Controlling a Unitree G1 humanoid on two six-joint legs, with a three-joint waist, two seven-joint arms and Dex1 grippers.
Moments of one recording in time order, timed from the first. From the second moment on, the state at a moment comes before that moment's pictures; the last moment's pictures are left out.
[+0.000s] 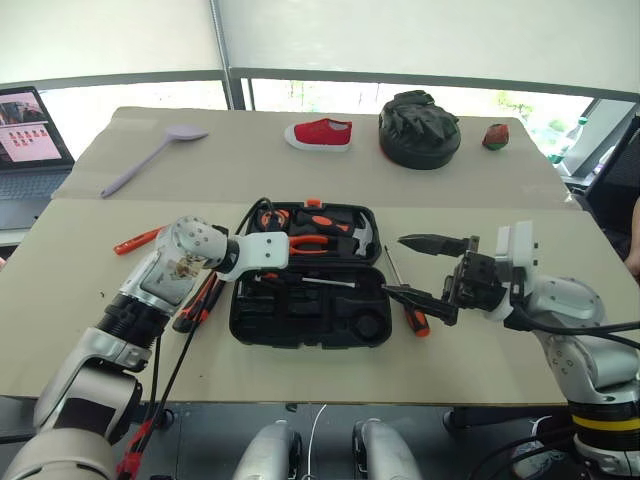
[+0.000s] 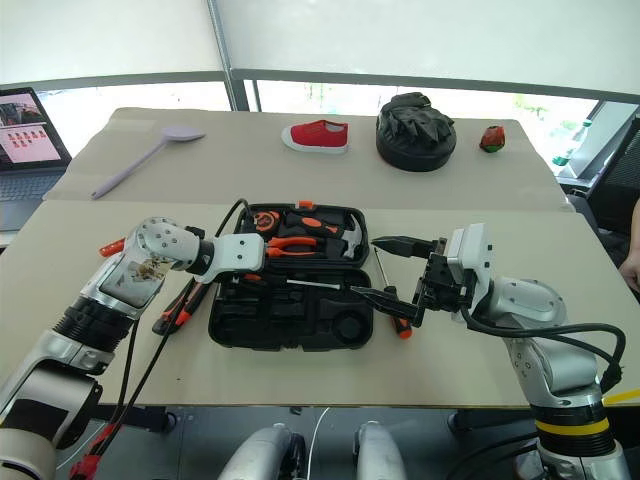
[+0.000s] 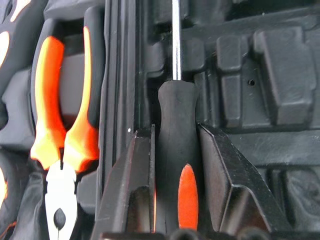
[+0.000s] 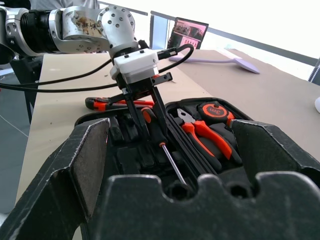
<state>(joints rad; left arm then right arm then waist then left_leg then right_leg) -0.76 0.69 -0.39 0.20 0.08 0.15 -1.22 -0.24 -0.68 -0.10 -0.34 0.64 0.30 1.00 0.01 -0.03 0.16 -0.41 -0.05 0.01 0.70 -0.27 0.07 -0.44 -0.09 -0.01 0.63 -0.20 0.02</state>
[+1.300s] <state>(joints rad) -0.47 0.48 -0.11 0.09 -0.17 0.20 -1.00 0.09 -0.67 -0.30 -0.41 0.61 0.31 0.89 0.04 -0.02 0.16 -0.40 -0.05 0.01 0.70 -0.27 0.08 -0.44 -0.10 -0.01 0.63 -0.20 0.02</state>
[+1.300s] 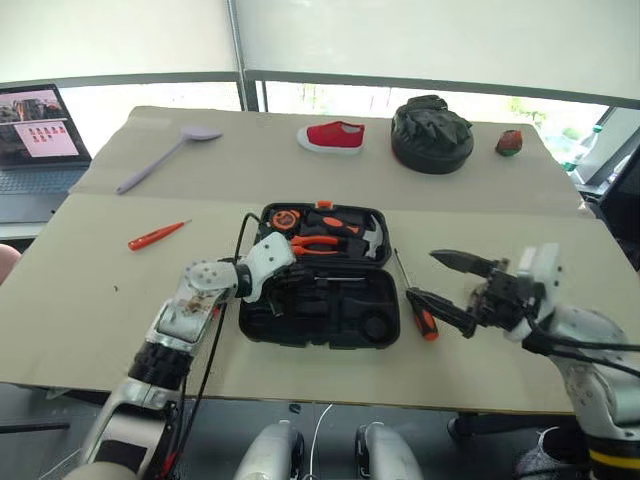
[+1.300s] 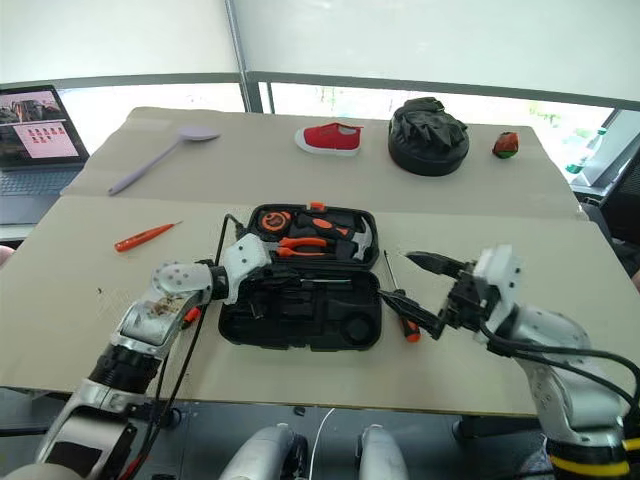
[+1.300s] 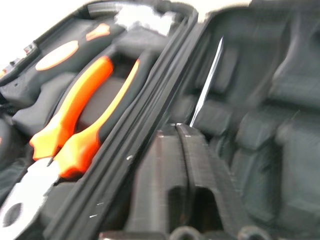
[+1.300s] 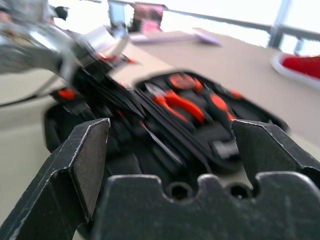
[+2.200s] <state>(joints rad) -0.18 0.58 0.09 -0.08 -0.54 -0.05 -1.38 -0.12 -0.80 -0.14 -0.64 0.66 1.15 0.37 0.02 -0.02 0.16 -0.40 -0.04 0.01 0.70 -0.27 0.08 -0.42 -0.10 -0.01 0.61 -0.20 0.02</state>
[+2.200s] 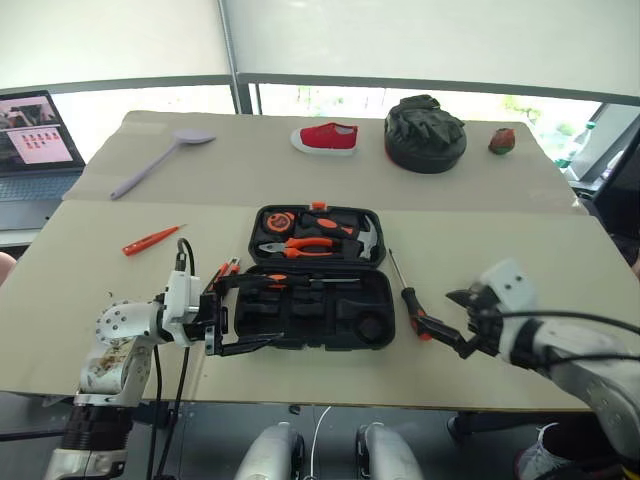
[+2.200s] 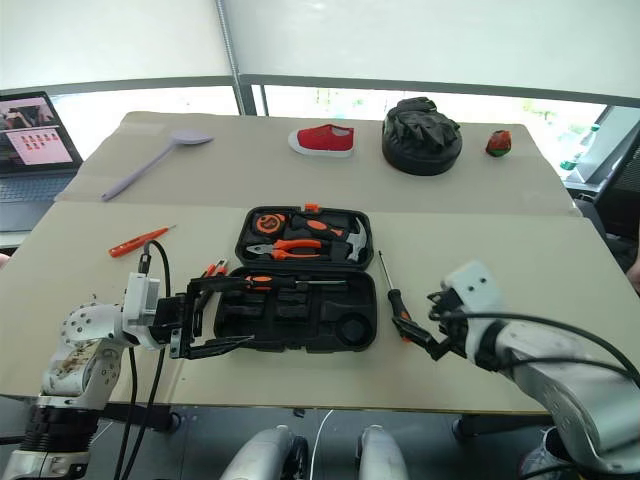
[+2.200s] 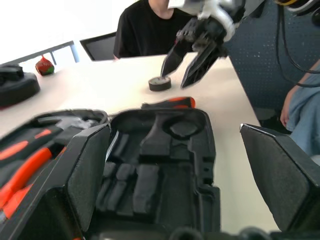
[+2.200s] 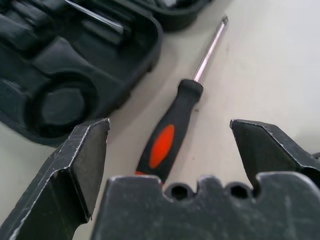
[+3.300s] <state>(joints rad) -0.10 0.73 0.24 -0.05 -0.57 0.06 -1.26 -0.44 -0.89 0.30 -0.43 0.21 0.56 0.81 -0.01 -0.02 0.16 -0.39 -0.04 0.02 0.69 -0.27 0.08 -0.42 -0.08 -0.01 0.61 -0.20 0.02</state>
